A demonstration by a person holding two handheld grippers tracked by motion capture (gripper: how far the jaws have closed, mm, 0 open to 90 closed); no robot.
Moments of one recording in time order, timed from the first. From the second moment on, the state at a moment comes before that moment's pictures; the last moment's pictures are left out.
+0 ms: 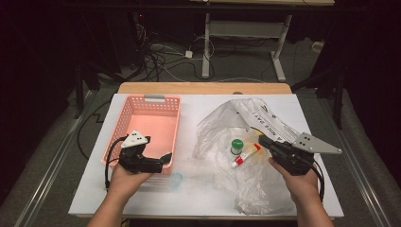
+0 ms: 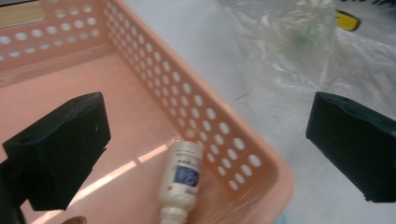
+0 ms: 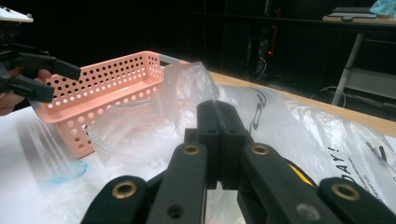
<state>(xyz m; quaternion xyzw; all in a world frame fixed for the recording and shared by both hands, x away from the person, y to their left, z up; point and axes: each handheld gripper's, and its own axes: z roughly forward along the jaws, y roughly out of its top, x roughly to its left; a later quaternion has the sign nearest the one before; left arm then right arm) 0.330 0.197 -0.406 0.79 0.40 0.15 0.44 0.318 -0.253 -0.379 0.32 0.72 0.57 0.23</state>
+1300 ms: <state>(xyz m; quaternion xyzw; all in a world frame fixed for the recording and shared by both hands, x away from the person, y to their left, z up) 0.389 0.196 -0.402 0.88 0.38 0.05 0.29 0.321 -0.251 -0.382 0.33 0.73 0.56 0.23</state>
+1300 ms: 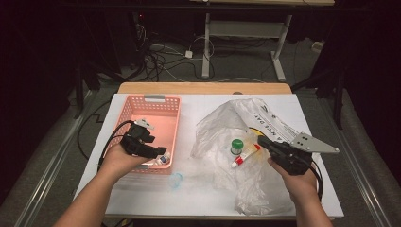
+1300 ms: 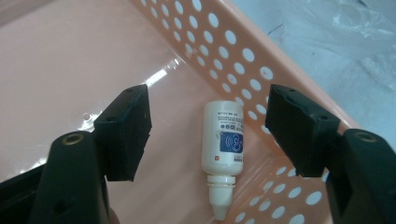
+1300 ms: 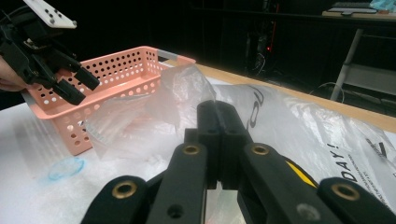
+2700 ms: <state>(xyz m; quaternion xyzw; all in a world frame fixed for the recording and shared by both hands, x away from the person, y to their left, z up) 0.403 0.167 -0.415 0.92 0.36 0.03 0.16 0.320 -0.250 -0.382 0.32 0.73 0.56 0.23</state>
